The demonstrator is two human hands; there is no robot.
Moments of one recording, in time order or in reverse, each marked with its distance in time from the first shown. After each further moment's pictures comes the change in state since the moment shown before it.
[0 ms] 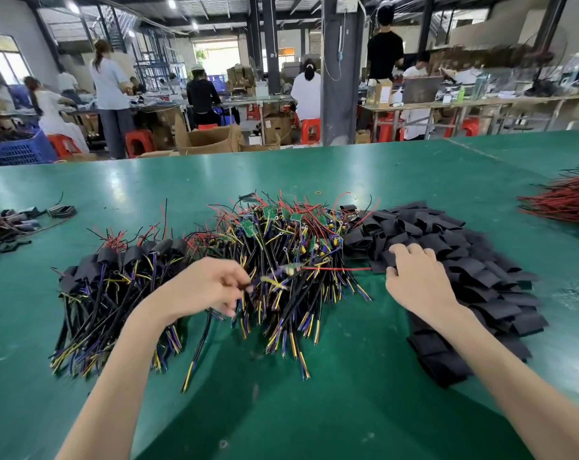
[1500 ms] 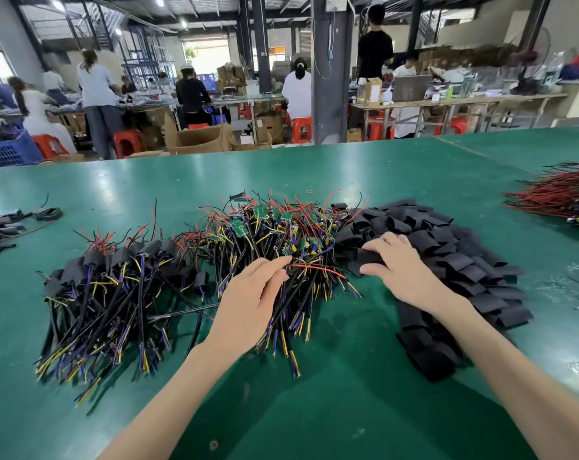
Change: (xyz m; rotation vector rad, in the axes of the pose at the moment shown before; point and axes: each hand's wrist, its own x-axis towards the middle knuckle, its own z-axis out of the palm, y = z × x) left_hand 0.015 0.009 0.087 0.196 0.563 0.543; right_hand 0.019 0.010 0.003 0.234 -0.067 -0.265
